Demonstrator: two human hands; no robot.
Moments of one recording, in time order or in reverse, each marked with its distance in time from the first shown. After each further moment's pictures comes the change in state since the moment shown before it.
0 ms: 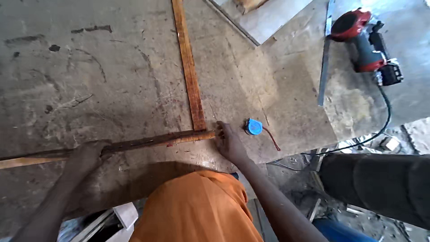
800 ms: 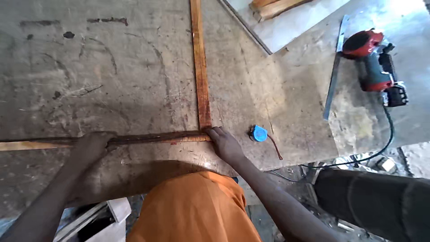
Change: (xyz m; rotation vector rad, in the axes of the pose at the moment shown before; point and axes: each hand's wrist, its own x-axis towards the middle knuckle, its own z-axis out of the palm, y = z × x) left_hand -0.001 0.003 -0.004 -0.027 0.006 0.062; right_hand 0.021 -0.032 0.013 -0.377 -0.166 -0.327
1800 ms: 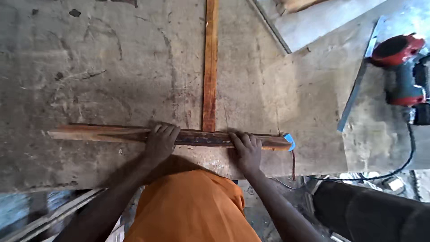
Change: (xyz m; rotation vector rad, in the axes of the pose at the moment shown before) left_hand 0.038 0.212 0.016 -0.118 0.407 0.226; right_hand -0.052 0.065 0.018 -0.194 0.368 0.028
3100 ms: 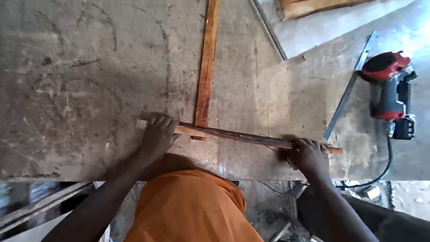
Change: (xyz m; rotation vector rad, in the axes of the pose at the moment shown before) left_hand 0.027 0.026 -0.012 -0.096 -0.043 -0.108; right_hand -0.014 0.208 -0.105 -0.228 -0.450 0.450
